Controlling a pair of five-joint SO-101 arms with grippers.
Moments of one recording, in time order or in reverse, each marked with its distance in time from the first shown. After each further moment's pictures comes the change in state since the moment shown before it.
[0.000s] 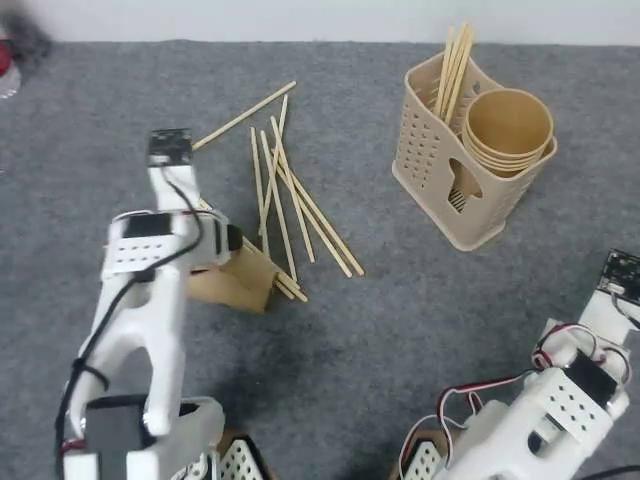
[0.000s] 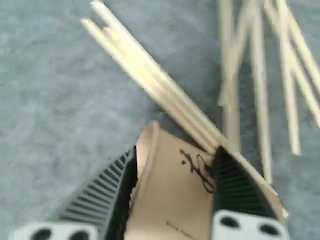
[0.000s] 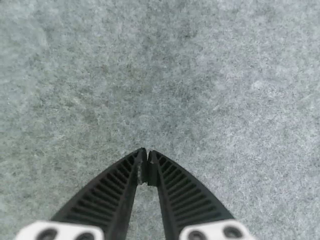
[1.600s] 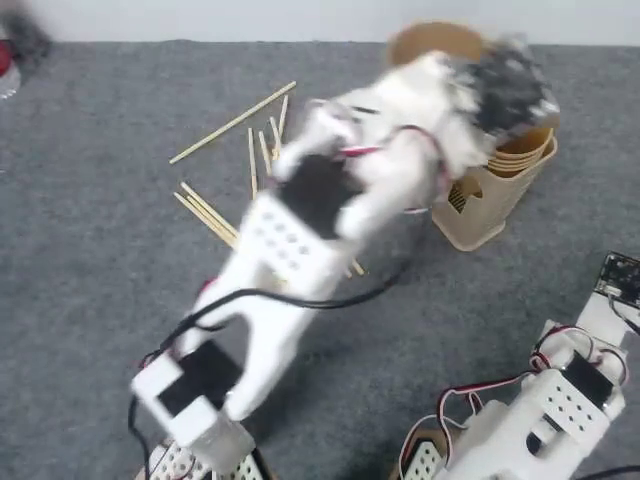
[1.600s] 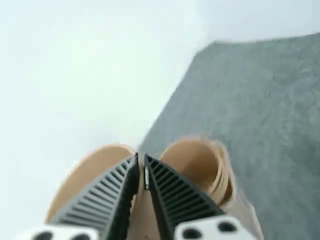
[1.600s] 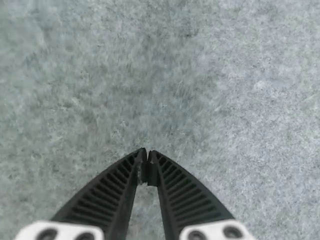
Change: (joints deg) left arm 49.9 23.1 -82.6 9.4 -30.0; right arm 0.0 0.0 2.0 -2.6 0.0
